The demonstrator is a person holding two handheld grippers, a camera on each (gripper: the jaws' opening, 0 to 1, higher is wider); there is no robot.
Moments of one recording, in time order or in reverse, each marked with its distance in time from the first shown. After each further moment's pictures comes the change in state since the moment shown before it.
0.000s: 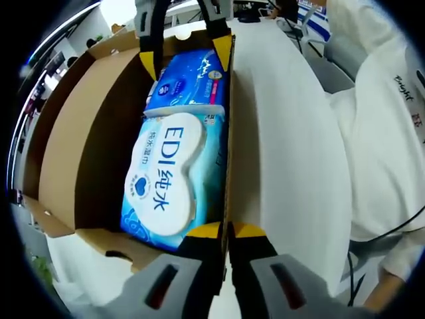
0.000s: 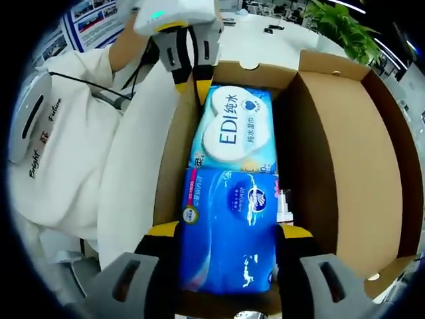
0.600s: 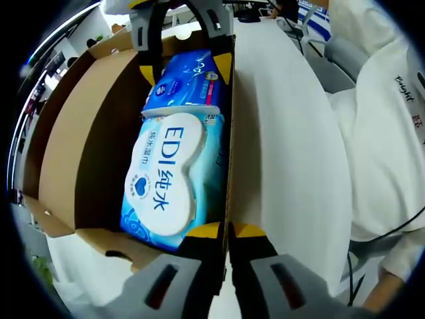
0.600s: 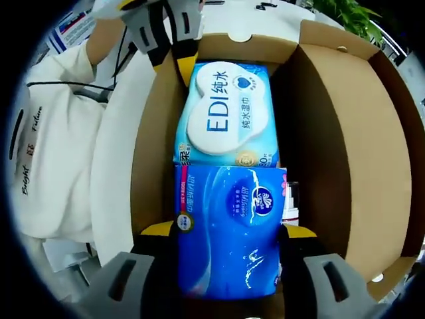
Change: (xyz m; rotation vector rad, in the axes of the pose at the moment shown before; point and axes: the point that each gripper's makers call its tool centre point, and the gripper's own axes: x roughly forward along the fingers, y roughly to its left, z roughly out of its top) left arm 0.000 0.001 -0.001 -0.001 0.000 0.002; right arm 0.015 -0.018 -0.006 0.047 0.151 -0.004
